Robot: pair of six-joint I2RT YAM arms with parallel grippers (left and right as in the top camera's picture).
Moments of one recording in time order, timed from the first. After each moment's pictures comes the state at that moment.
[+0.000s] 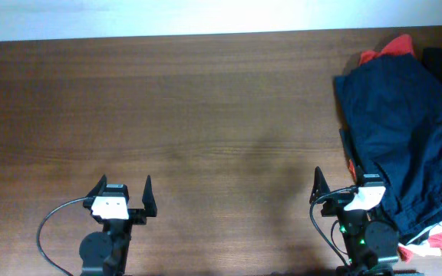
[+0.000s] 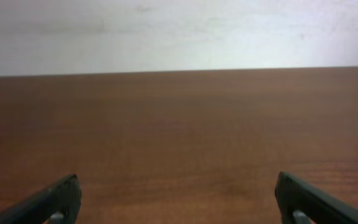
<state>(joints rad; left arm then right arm) -0.05 0.06 0.02 -0.09 0.00 -0.01 0.05 0.04 0.07 -0.16 0.00 0.15</state>
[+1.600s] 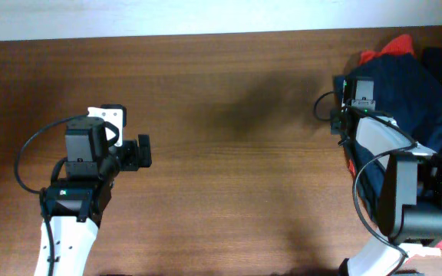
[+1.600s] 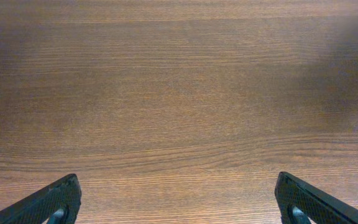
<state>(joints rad) -0.05 1.09 0.93 -0.60 0.01 -0.02 -0.10 1.90 1.12 -0.28 0.28 -0.08</state>
